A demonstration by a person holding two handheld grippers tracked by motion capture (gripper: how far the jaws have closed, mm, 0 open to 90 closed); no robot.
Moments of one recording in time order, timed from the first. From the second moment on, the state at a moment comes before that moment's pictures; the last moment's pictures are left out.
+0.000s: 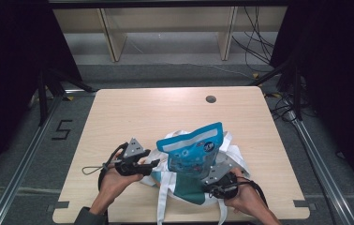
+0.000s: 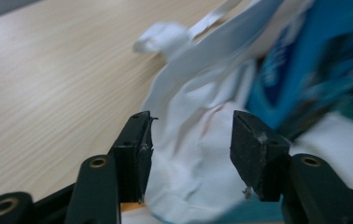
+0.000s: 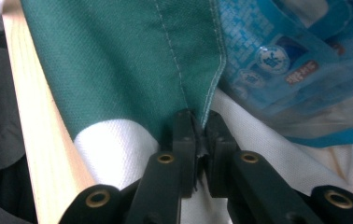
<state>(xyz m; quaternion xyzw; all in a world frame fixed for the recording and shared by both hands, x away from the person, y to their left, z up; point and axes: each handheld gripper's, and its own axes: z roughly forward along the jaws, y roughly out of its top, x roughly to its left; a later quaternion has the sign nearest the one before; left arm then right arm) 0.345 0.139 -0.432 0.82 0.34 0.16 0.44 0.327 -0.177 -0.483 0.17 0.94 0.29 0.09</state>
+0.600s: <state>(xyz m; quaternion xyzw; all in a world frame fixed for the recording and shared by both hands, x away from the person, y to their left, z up) 0.311 0.091 -0.508 0.85 0.30 0.07 0.42 0.330 -0.177 -0.483 0.22 0.92 0.32 0.08</state>
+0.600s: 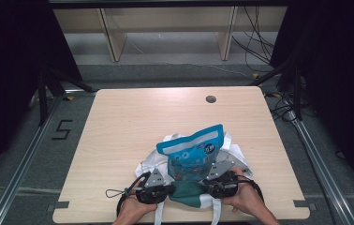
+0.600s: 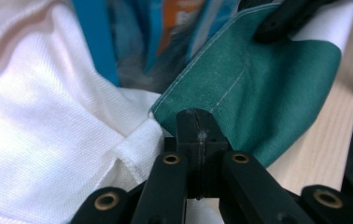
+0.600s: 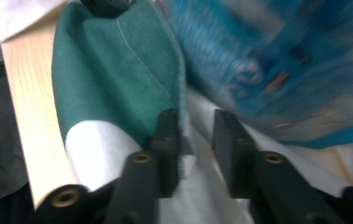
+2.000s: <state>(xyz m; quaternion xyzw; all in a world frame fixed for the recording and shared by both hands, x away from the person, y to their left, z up) 0.308 0.102 -0.447 0.83 0.27 0.11 0.48 0.432 -0.252 -0.459 0.35 0.84 0.35 0.22</state>
